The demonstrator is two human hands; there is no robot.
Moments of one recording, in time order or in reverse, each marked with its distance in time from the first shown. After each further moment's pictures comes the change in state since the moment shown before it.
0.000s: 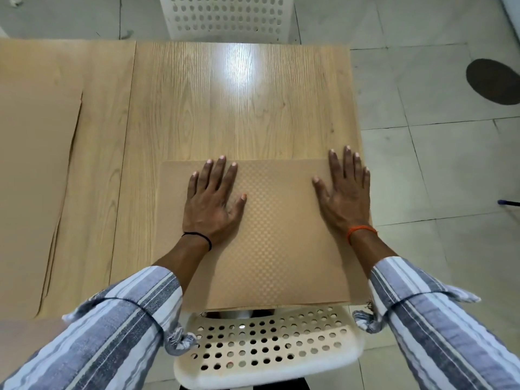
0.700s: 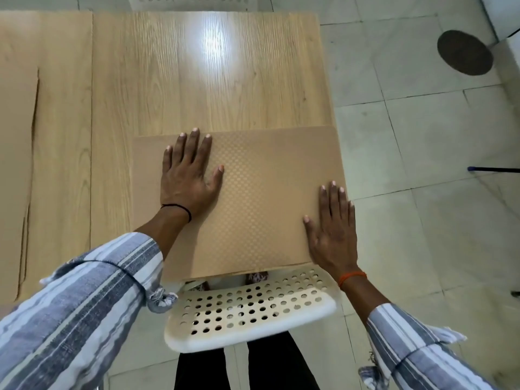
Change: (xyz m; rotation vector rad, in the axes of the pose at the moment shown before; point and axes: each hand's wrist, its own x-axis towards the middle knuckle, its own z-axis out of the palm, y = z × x) left_hand -0.003 0.003 -0.002 0.004 -0.010 0.007; right_hand -0.156 0.019 0.003 -0.030 0.009 0.011
